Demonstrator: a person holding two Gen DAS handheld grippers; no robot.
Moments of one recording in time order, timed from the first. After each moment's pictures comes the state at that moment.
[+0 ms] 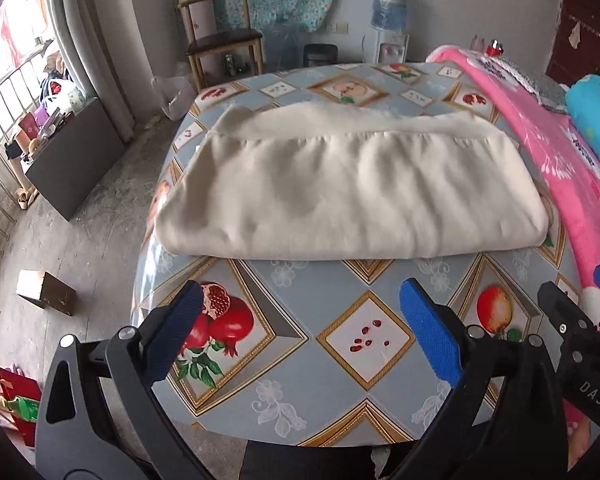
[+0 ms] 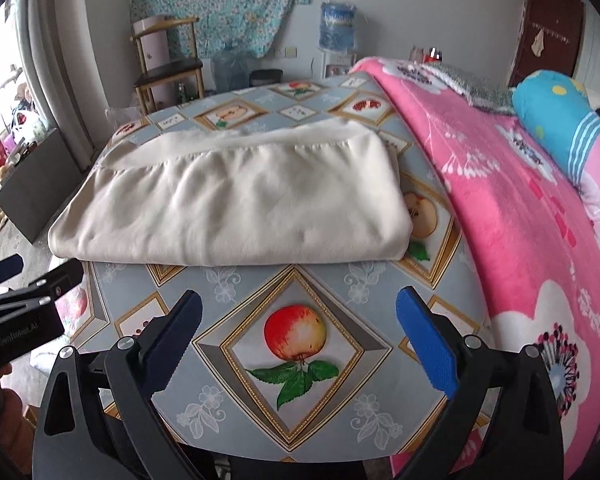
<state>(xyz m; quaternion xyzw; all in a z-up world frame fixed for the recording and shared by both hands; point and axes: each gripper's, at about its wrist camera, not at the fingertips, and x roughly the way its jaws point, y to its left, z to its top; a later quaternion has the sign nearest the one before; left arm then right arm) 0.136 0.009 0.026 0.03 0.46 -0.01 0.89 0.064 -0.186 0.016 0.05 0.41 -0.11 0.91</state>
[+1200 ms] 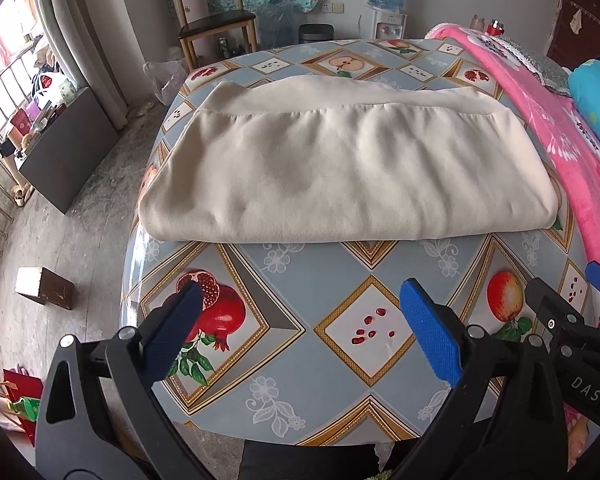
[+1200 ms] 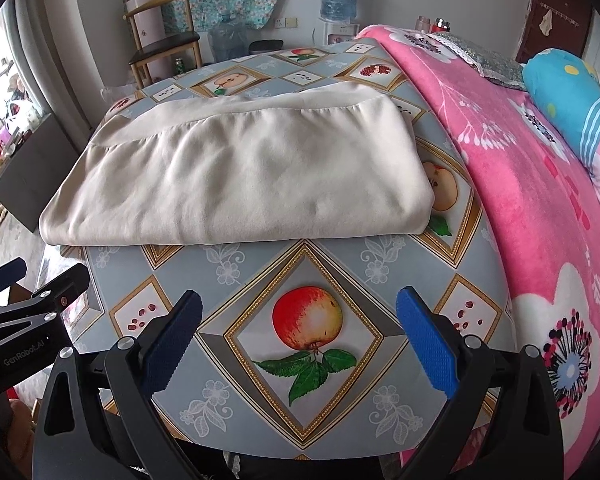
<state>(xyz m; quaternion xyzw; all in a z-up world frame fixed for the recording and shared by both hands) 0.147 0.006 0.008 0.04 0.49 -0.02 0.87 0.081 -0.182 -0.006 0.06 0.45 -0.10 0.88</state>
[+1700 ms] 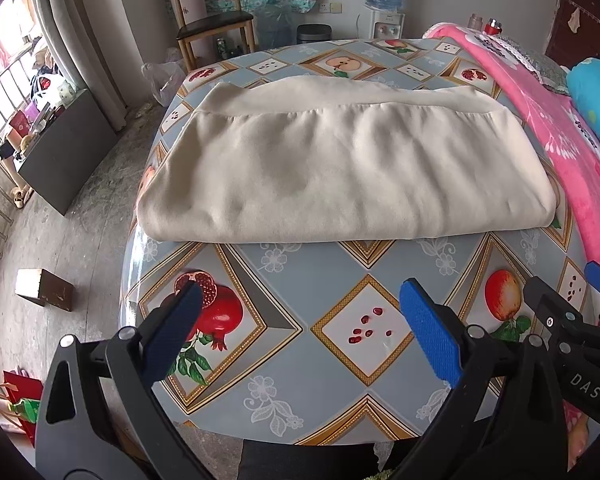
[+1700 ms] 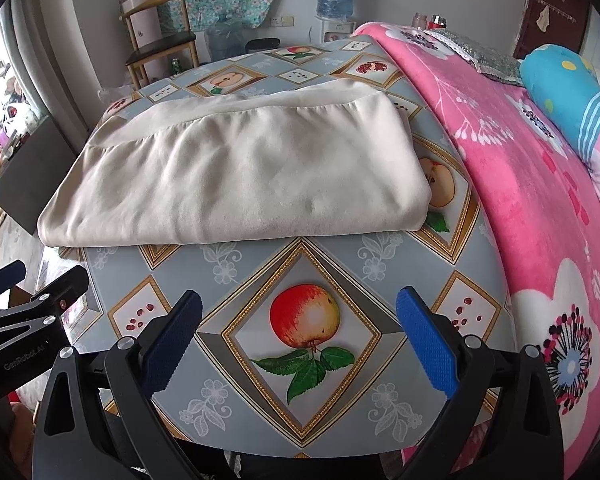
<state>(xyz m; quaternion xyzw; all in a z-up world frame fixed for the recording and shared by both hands) 0.146 0.004 0.008 0.04 0.49 -0.02 0.87 0.080 -0.184 -0.005 0.06 0.45 -0.11 0.88</state>
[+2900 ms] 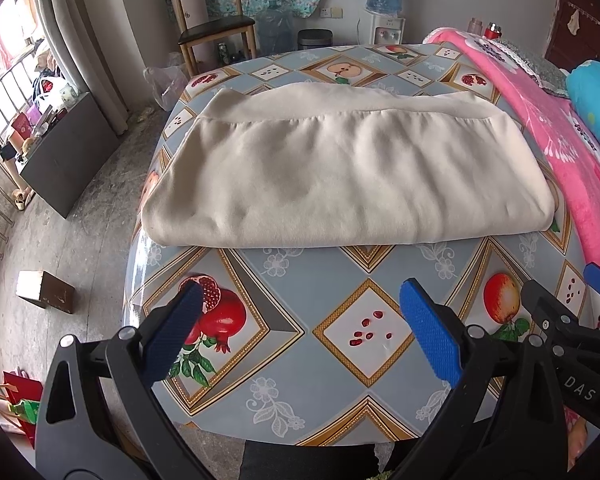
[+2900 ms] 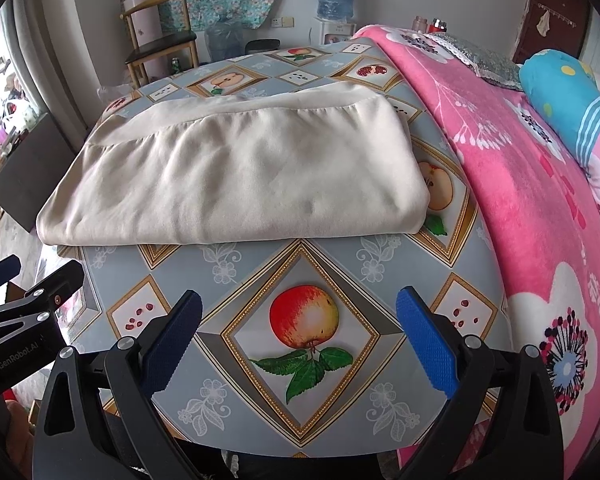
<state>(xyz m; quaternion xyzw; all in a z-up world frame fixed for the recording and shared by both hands) 0.147 0.002 0.014 0.04 0.48 -0.01 0.88 0.079 -0.182 -0.003 0.06 0.45 -0.11 0.88</state>
